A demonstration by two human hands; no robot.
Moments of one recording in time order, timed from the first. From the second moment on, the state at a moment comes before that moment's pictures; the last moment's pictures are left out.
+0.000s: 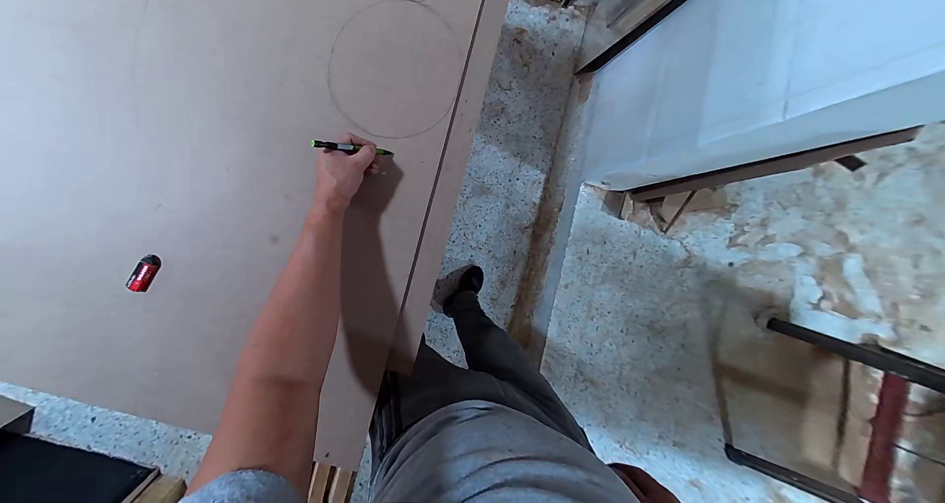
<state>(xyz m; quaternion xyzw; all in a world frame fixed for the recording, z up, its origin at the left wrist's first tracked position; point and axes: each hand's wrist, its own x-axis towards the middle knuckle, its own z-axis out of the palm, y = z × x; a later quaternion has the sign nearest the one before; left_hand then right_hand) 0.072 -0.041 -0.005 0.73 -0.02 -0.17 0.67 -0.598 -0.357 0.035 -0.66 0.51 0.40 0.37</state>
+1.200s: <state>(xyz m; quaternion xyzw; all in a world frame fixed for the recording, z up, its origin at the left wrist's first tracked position) 0.019 -0.008 0.002 0.75 -0.08 -0.25 0.61 -0.607 -0.366 0.026 -0.68 0.50 0.39 0.36</state>
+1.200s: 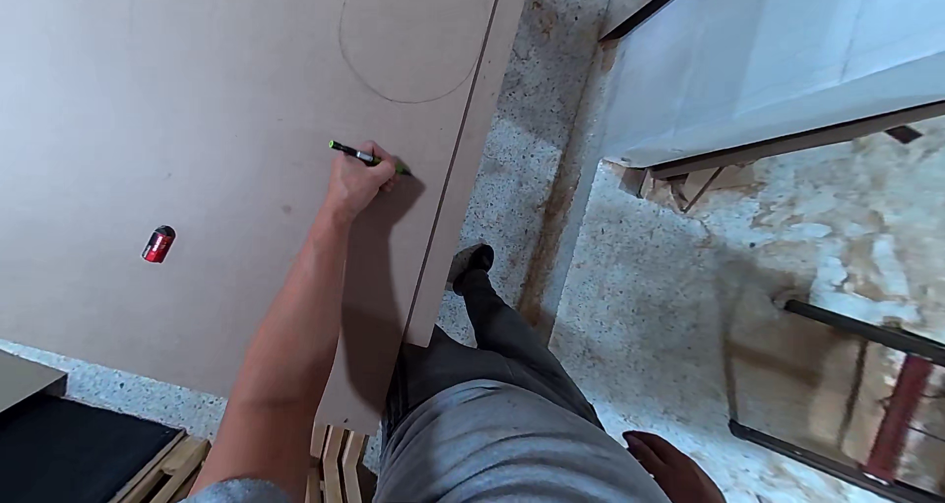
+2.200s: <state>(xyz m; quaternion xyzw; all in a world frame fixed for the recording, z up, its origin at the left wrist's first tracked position) -0.182 0.037 0.007 0.68 0.23 -0.05 0.70 -0.389 -0.503 0.048 -0.75 0.33 0.48 0.31</state>
